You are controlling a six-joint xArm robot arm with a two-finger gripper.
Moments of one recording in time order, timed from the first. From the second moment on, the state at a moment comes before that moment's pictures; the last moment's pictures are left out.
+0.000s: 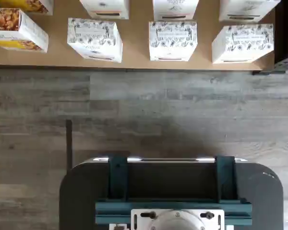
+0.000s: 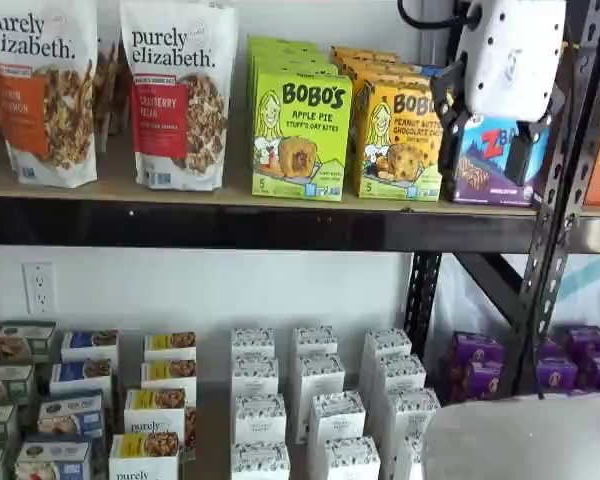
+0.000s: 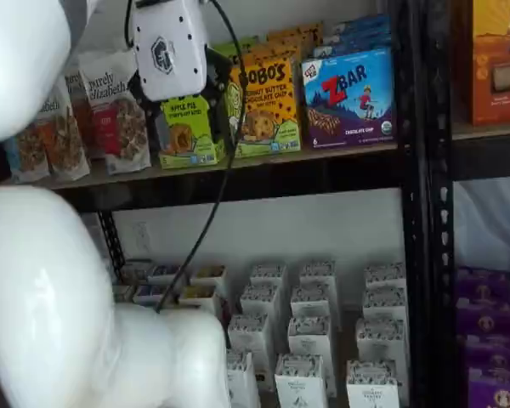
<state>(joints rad) 0.03 -0.87 -1.12 0.04 1.99 0.05</state>
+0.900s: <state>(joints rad) -0.03 -0.90 -1.08 0.17 1.88 0.03</state>
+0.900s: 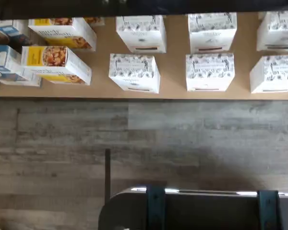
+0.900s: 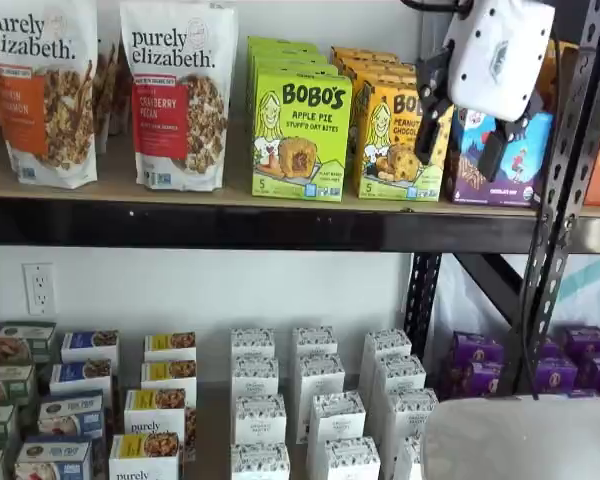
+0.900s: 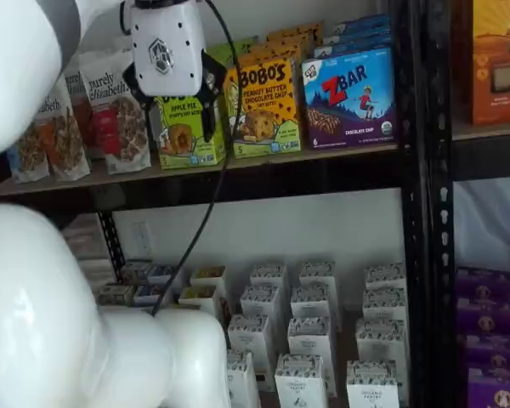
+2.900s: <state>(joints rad) 0.28 -0.59 -1.18 0.01 1.49 0.28</state>
